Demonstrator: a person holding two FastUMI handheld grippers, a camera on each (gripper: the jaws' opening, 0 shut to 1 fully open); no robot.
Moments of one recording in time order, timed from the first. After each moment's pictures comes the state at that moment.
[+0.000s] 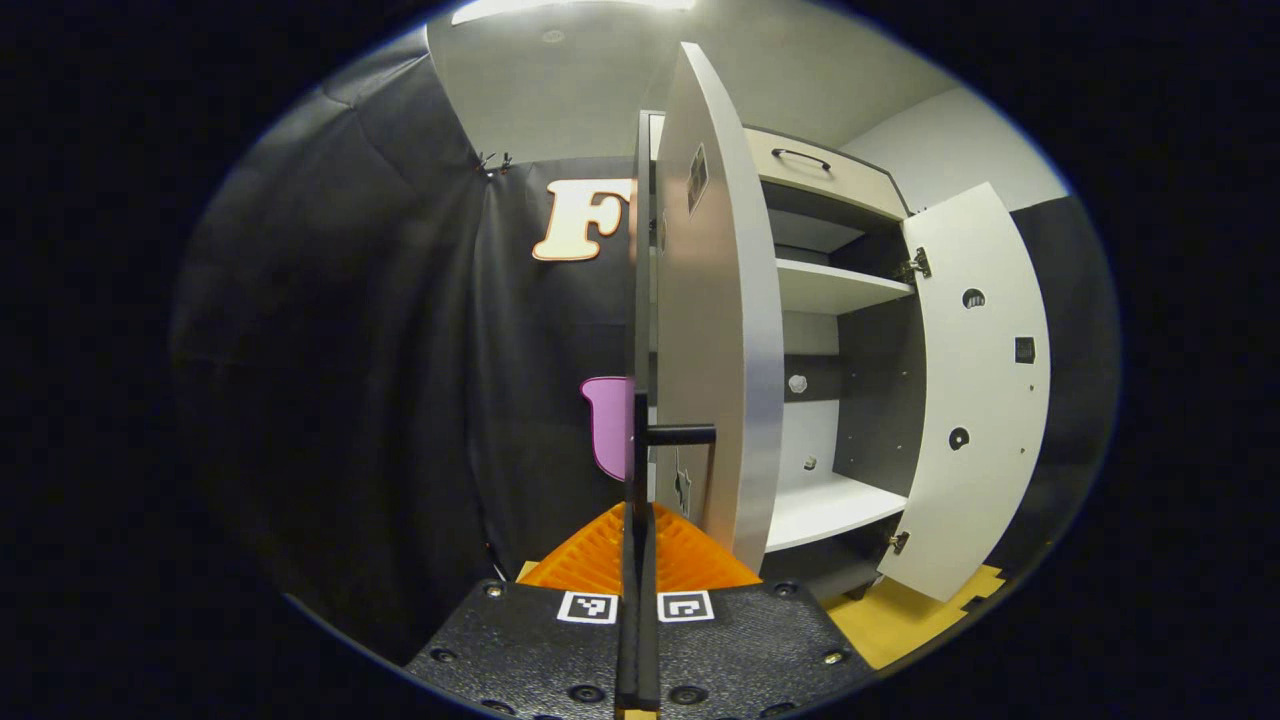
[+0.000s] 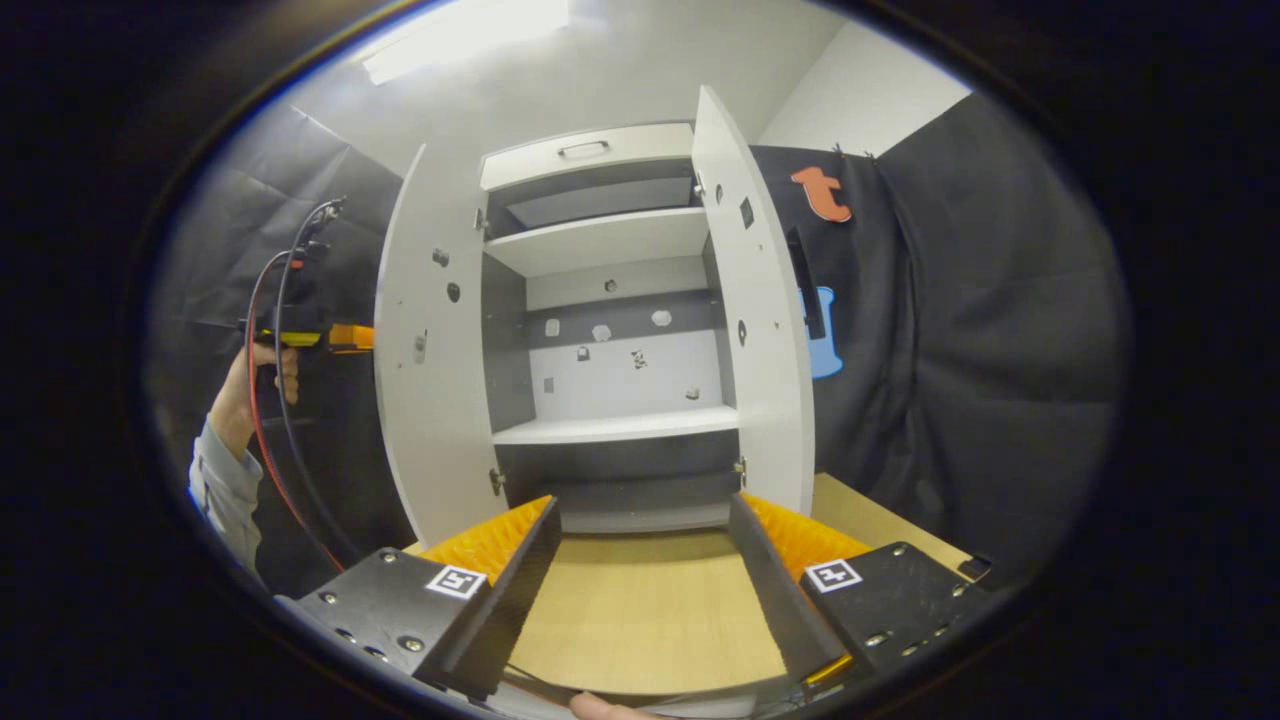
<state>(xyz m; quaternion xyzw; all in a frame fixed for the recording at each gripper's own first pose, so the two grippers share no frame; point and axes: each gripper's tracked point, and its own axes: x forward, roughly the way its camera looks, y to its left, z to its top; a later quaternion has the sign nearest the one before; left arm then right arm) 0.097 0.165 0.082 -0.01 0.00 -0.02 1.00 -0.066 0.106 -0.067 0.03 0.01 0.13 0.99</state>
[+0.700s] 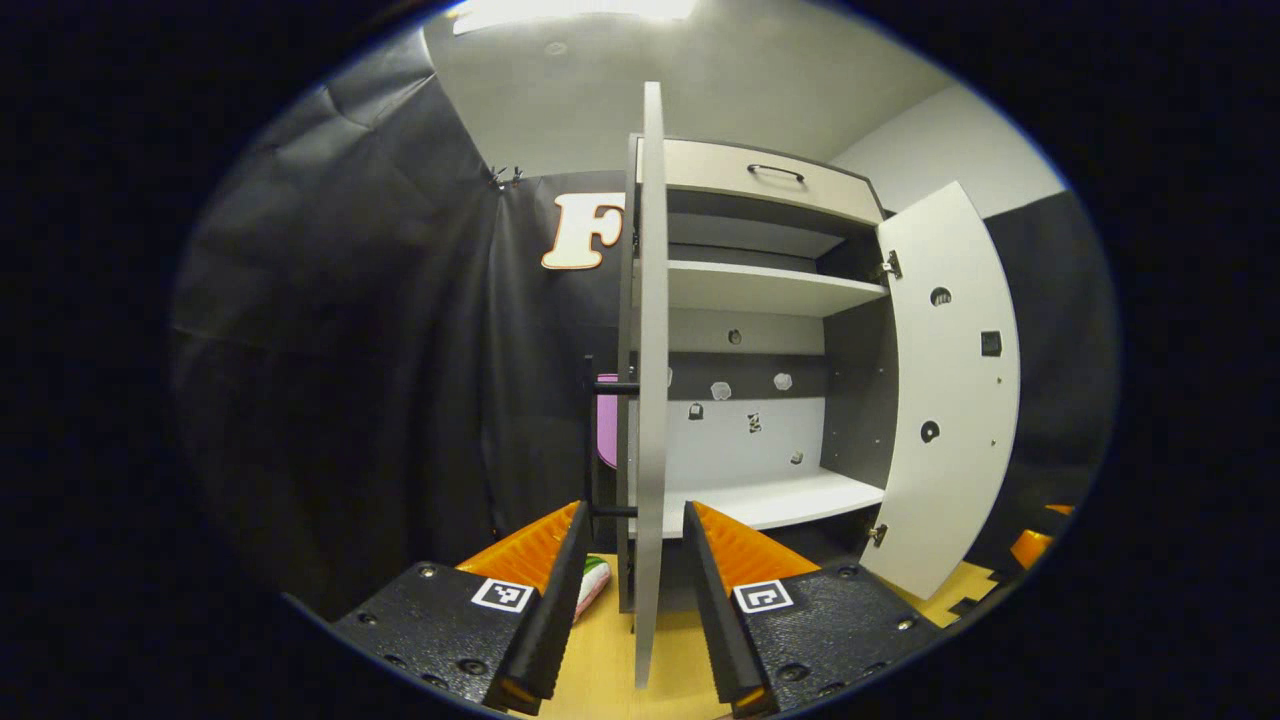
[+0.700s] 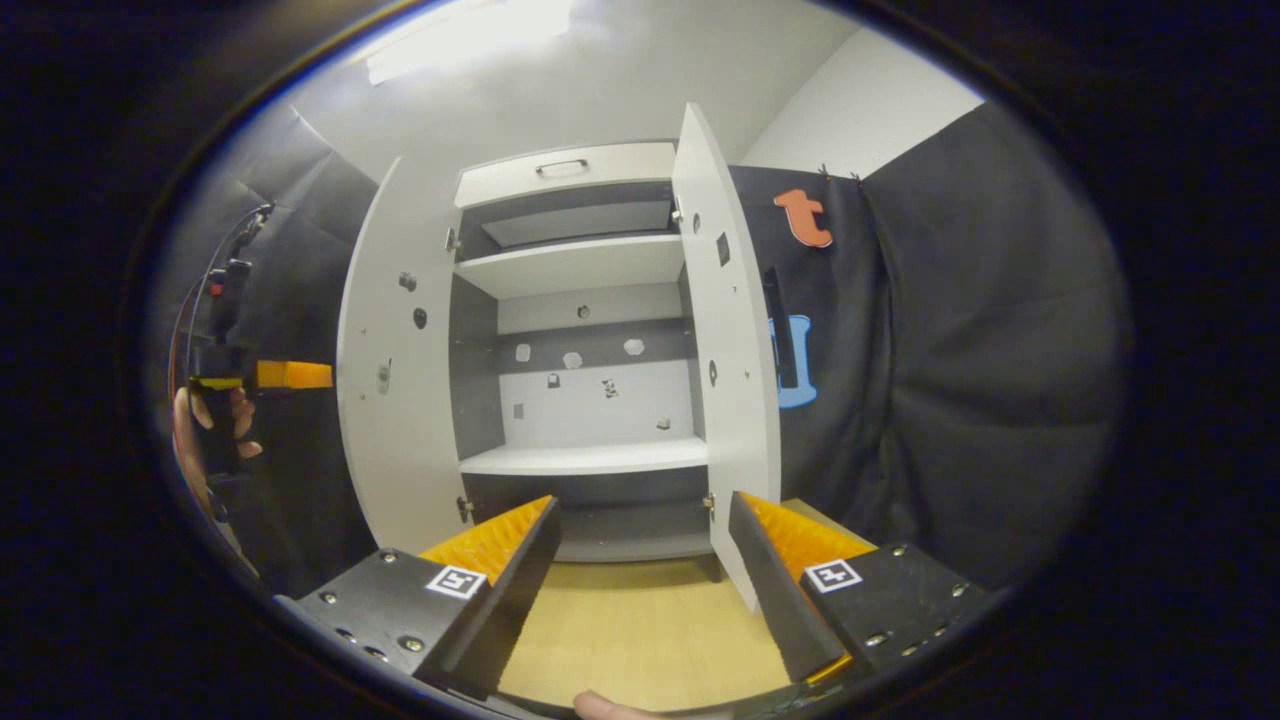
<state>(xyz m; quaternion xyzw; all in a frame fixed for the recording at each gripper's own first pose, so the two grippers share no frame) 0.015 0.119 0.071 0.00 -0.01 0.00 1.00 -0.046 0.082 -0.026 0.03 -0.03 0.09 1.00</state>
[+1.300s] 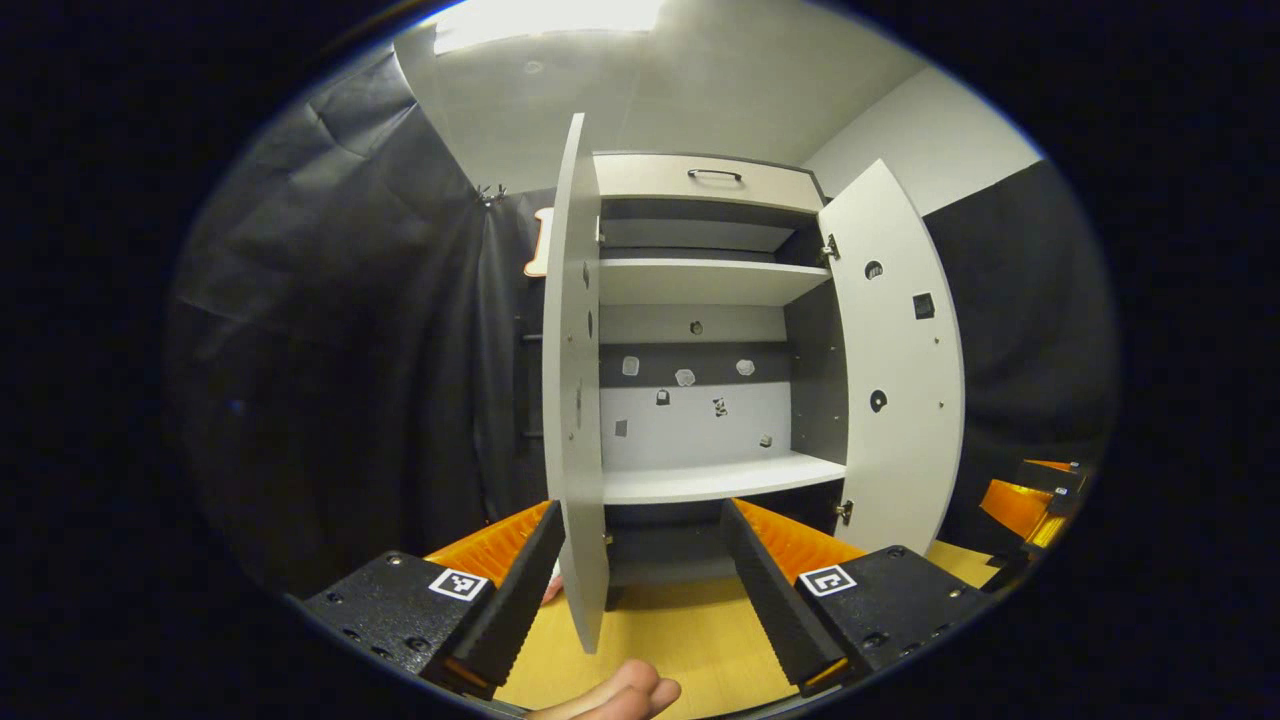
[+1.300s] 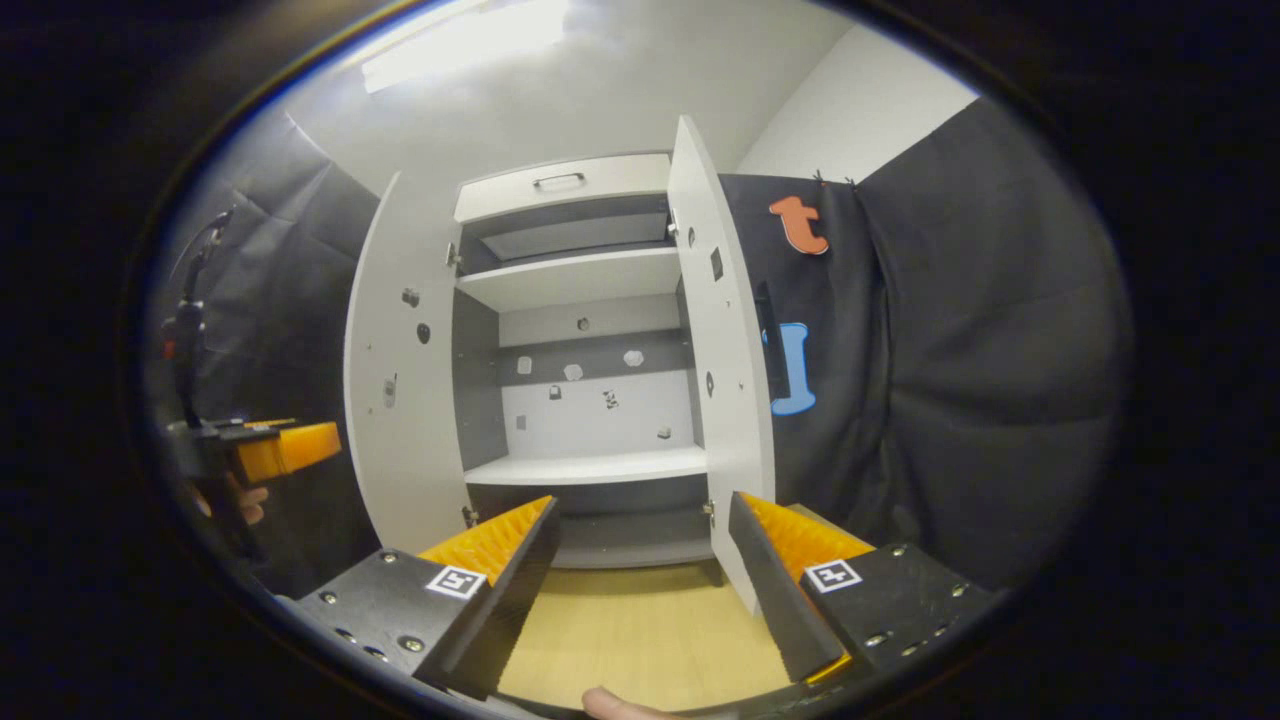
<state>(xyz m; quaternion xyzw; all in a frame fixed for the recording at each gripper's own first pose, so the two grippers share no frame) -0.054 0.038 0.015 0.00 -0.02 0.00 1.00 -0.059 0.083 -0.021 0.04 -0.03 0.10 0.99</state>
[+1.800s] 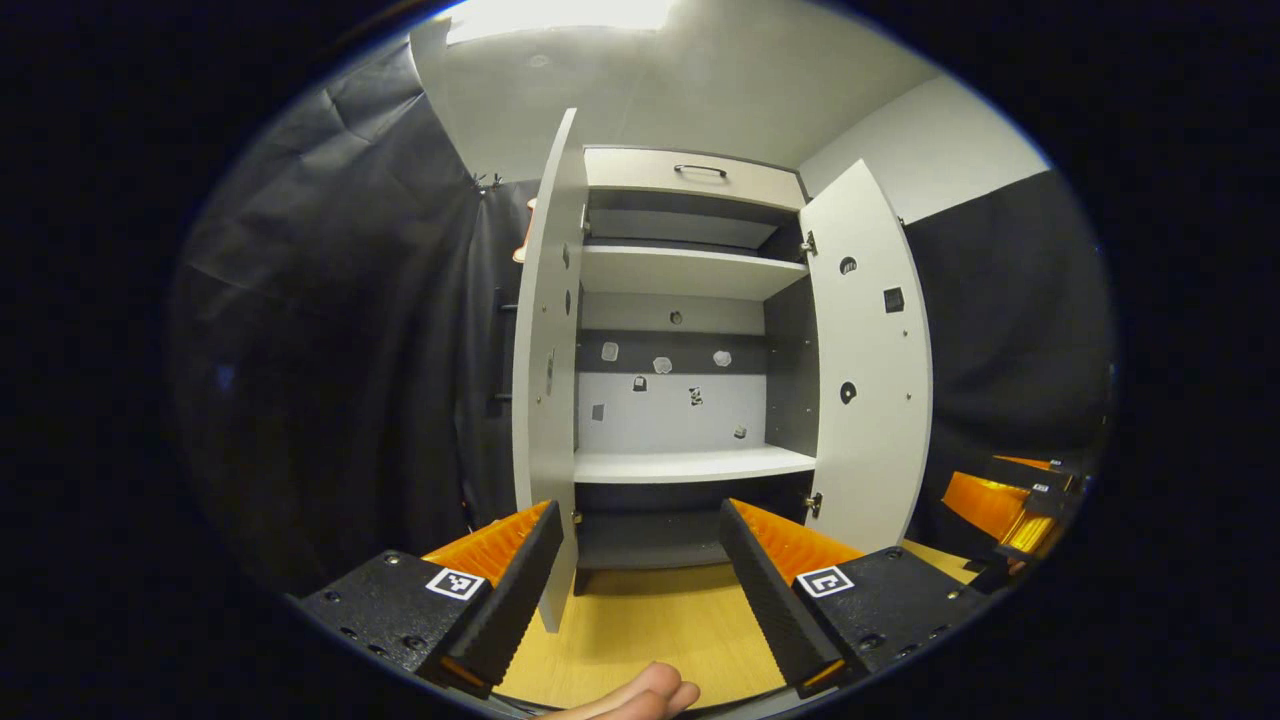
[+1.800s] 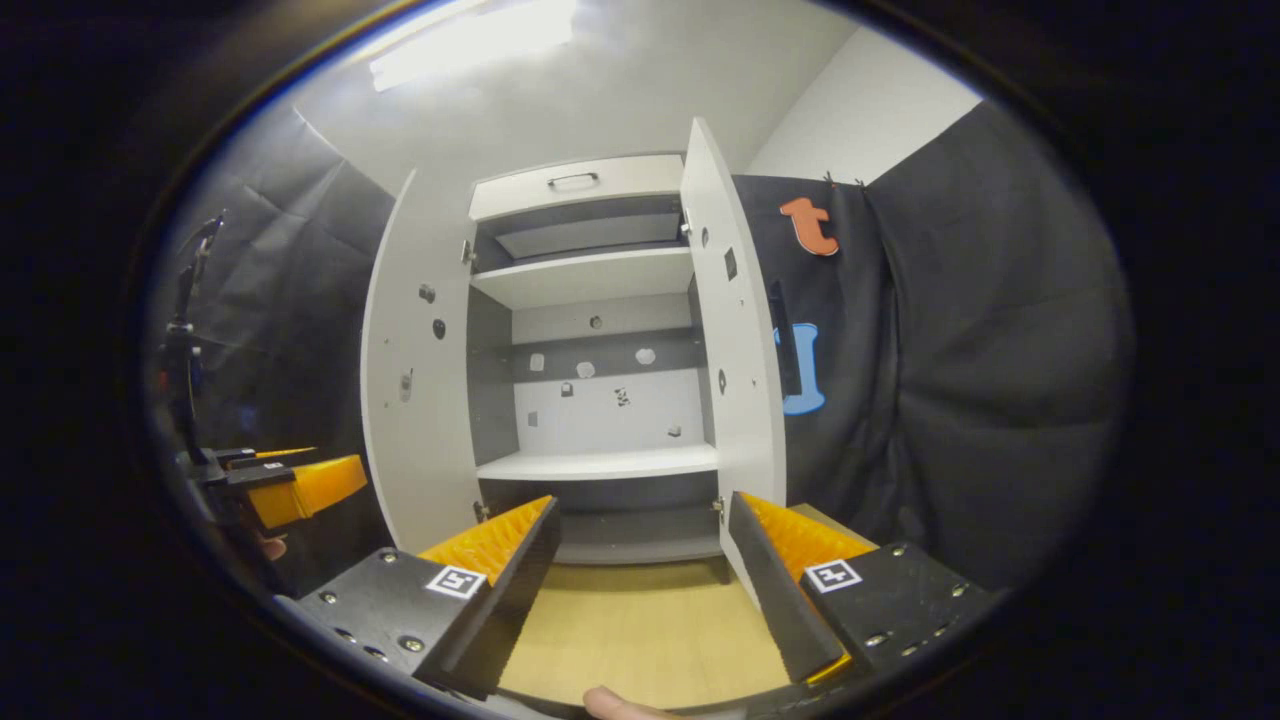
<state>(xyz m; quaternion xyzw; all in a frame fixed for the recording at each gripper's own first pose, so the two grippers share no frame) -0.066 0.014 0.005 -0.02 -0.02 -0.02 1.00 -0.069 0.090 -0.023 0.03 -0.04 0.11 0.99</state>
